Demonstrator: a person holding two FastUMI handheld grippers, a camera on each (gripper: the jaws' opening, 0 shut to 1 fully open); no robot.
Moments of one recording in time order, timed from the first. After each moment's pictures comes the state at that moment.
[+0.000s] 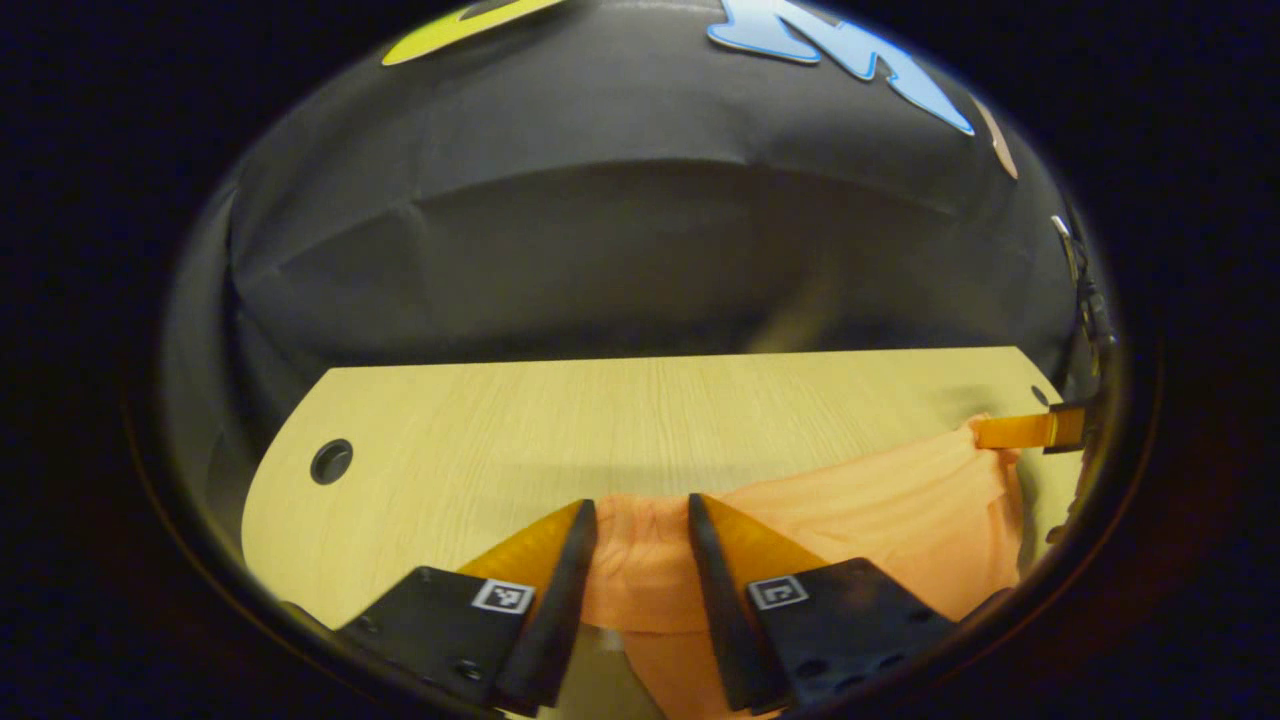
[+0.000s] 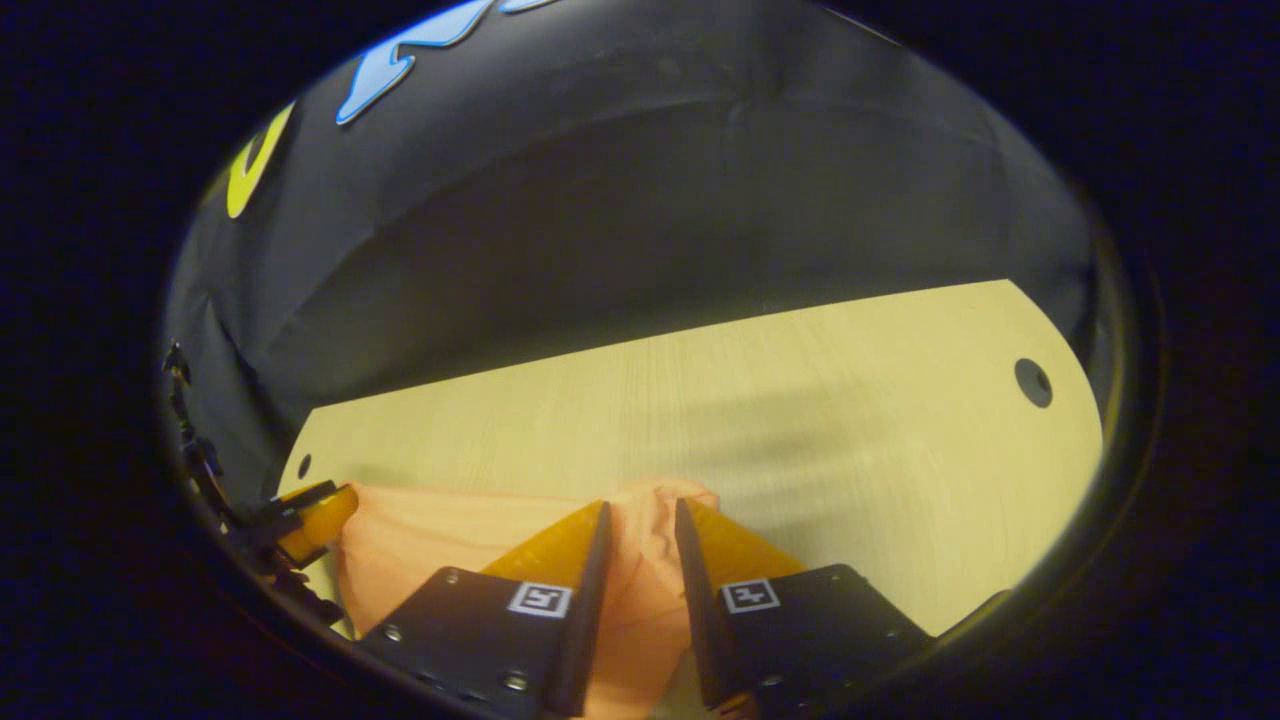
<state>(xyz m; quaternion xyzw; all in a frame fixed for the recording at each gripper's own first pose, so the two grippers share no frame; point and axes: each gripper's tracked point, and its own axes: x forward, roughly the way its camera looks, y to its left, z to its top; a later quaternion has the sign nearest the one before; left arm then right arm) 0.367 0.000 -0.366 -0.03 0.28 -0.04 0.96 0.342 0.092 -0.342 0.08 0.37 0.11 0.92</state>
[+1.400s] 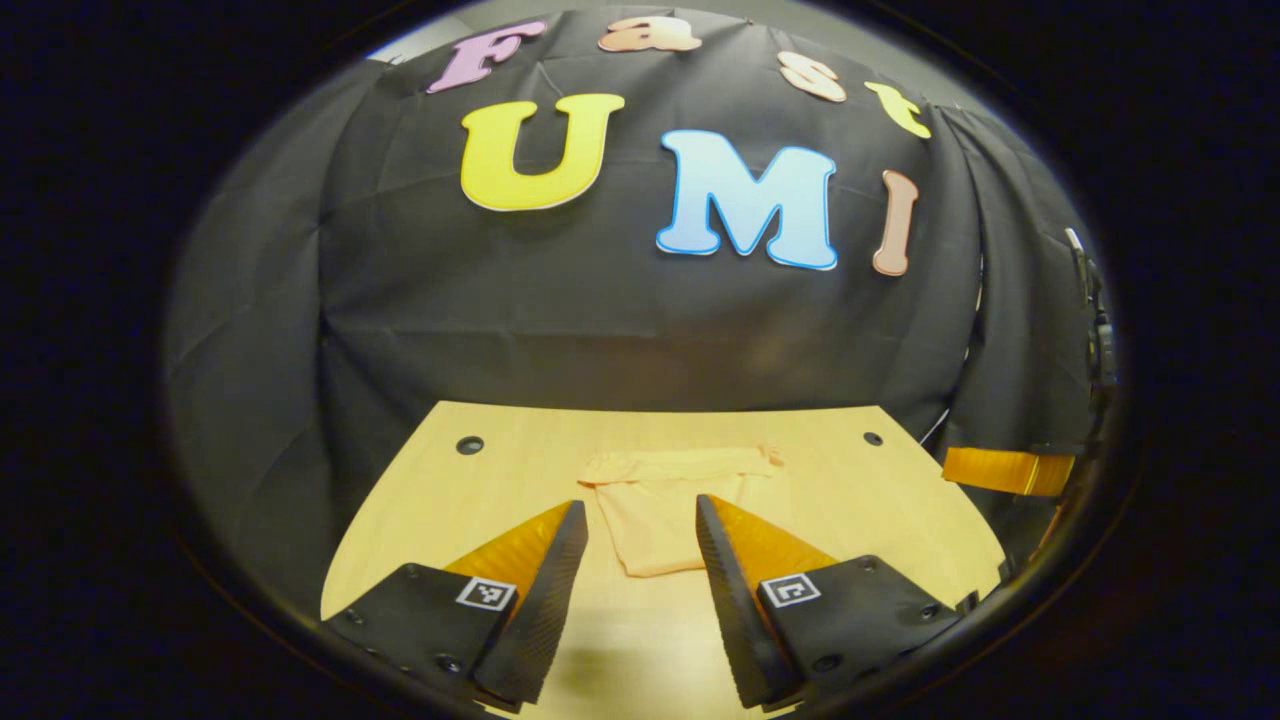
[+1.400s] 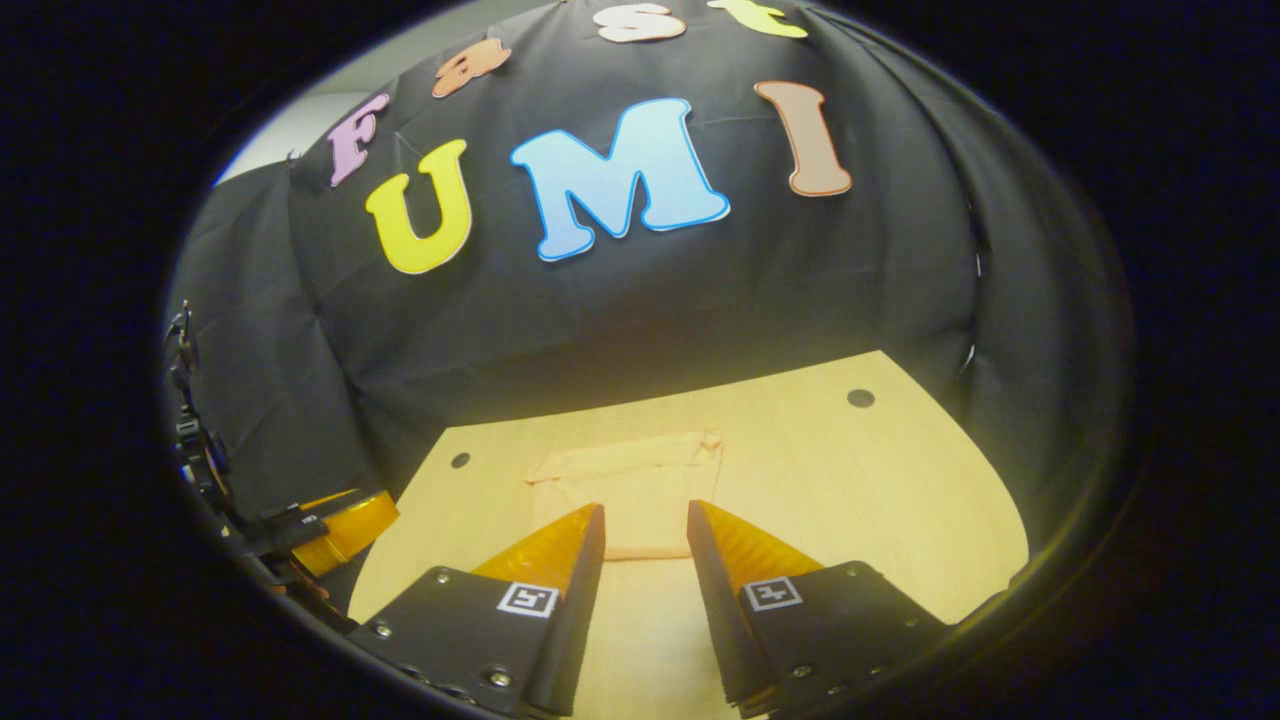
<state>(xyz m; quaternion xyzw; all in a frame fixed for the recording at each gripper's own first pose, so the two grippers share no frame) 0.017 -0.001 -0.111 -0.04 0.19 -0.06 0.98 0.005 0.083 -0.109 0.09 0.24 0.11 0.96</state>
